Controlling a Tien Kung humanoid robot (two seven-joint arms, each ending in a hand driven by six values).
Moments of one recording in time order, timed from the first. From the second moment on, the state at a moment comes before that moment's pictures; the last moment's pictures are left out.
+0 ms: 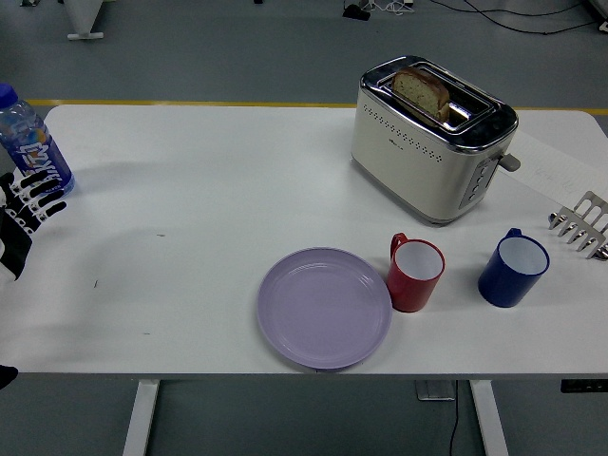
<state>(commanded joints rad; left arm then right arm) -0.11 0.29 -1.60 -1.18 0.85 -0.10 -0.13 0.10 -0.04 1.48 0.23 -1.11 -0.21 -0.41</state>
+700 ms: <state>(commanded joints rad) -0.11 0.29 -1.60 -1.18 0.88 -0.11 -0.13 0.10 -0.04 1.47 0.23 -1.10 -0.21 -0.41</state>
